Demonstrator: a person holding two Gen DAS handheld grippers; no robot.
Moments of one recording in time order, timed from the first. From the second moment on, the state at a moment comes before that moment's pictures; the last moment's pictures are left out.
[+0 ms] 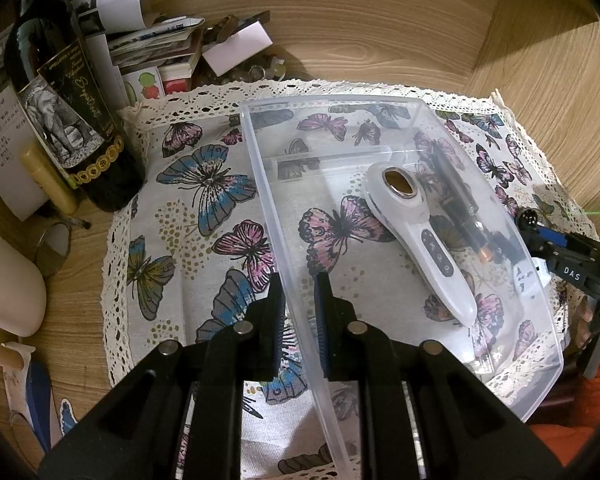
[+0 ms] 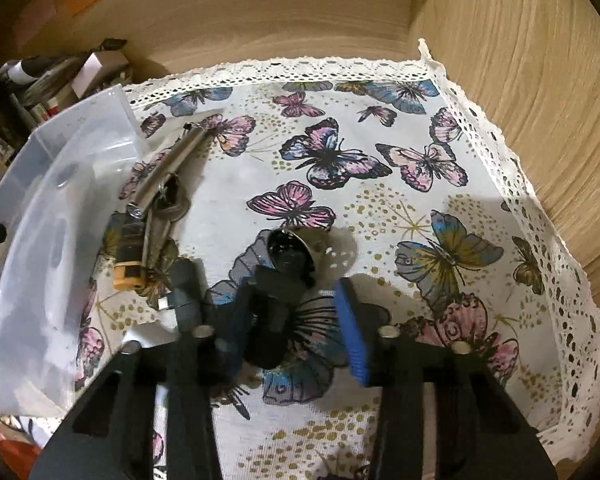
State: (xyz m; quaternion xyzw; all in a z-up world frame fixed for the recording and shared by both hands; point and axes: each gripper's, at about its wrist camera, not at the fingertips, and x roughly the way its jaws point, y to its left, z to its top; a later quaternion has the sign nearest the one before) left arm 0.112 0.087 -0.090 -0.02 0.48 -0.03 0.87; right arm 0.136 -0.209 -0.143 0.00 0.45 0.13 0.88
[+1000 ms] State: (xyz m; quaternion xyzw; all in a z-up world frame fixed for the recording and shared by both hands) left arm 0.111 0.086 -0.090 -0.03 0.48 -0.04 0.88; right arm 0.132 -0.155 -0.040 -0.05 0.32 0.19 0.93
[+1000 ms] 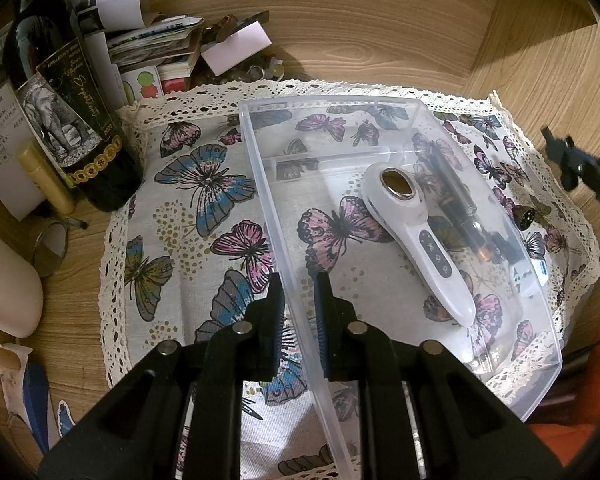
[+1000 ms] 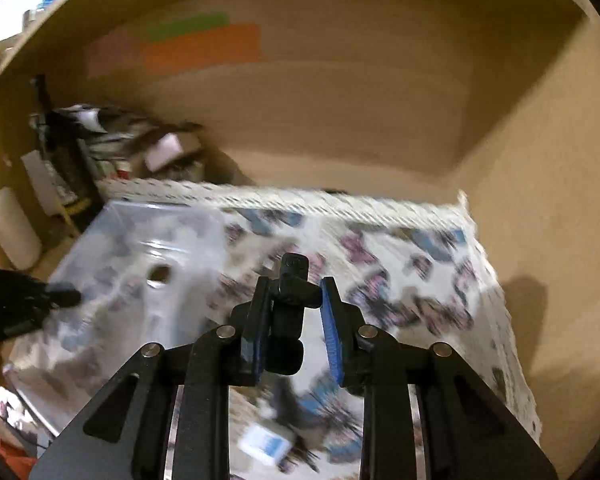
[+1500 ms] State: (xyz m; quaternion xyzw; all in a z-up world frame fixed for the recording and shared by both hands) left arm 0.111 0.086 -0.091 -0.03 0.48 -0.04 0.88; right arm 0.131 -0.060 -0.042 -0.10 0.32 0.32 0.89
